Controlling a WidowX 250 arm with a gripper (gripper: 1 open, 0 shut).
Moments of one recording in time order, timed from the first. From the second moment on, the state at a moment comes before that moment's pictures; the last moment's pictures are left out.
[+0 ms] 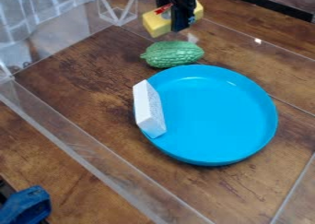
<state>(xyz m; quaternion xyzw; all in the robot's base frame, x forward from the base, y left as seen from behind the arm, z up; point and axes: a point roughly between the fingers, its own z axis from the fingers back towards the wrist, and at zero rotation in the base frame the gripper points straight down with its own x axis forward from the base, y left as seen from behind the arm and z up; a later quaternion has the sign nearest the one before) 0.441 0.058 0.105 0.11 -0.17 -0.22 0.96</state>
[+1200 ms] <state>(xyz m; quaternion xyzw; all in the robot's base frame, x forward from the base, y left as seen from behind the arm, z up) 0.441 0.058 0.107 0.12 -0.19 -0.20 0.95</state>
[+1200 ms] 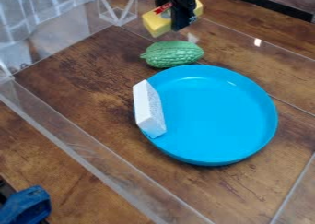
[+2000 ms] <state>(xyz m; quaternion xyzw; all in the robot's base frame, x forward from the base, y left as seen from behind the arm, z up) 0.442 0.060 0.102 0.12 -0.20 -0.18 0.96</state>
